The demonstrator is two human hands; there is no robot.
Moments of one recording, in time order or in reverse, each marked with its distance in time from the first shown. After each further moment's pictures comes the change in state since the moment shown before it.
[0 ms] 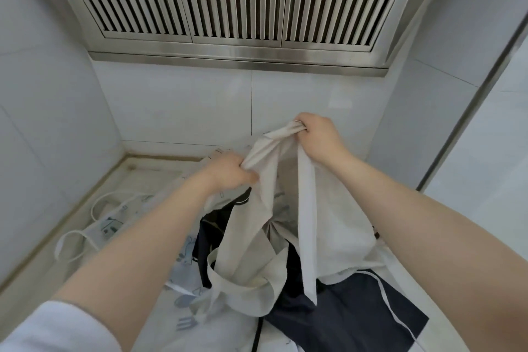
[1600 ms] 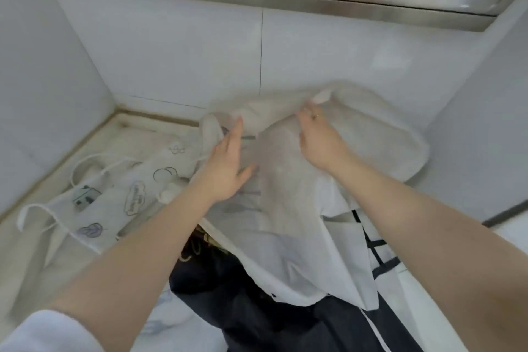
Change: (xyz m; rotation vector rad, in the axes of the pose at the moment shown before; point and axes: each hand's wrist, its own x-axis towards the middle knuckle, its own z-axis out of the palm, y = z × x) left_hand 0.120 -0.059 0.086 0.016 0.317 0.183; right_hand 0.080 0.112 0.108 -0.195 -0.374 -0.128
